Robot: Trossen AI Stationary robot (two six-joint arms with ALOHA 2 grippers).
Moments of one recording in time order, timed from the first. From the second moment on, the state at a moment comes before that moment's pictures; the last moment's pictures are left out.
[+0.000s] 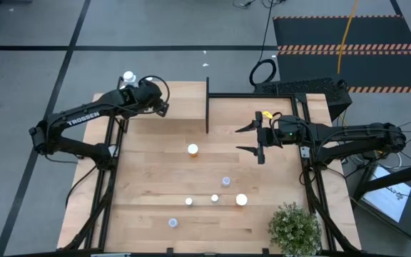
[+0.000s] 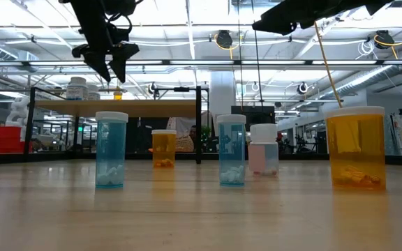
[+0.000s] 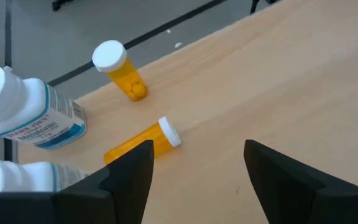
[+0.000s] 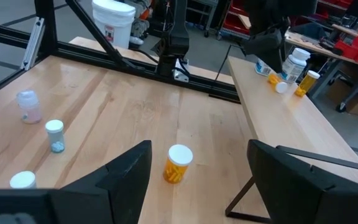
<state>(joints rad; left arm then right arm) 0.50 1.23 1.12 -0.84 -0.54 -0.40 -0.06 0.97 0.70 0.01 -0.03 -0.26</state>
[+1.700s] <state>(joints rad) 0.63 1.54 1.50 -1.29 -0.49 0.56 -0.17 0.97 0.69 -0.01 0.10 -0.39</state>
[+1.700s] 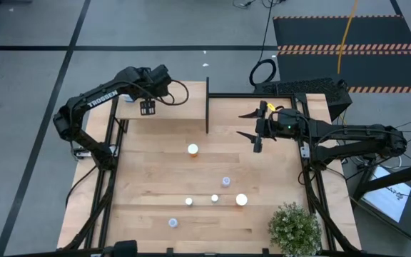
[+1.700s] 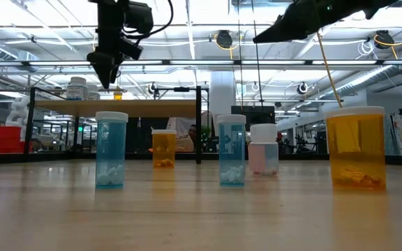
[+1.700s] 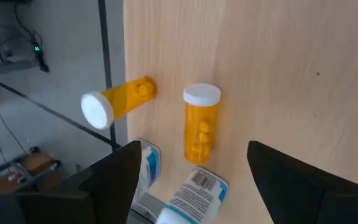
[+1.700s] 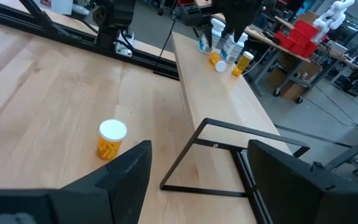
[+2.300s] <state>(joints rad) 0.63 1.55 1.38 -1.20 -0.47 0.62 -0.17 0.97 0.69 -0.02 0.10 -0.39</state>
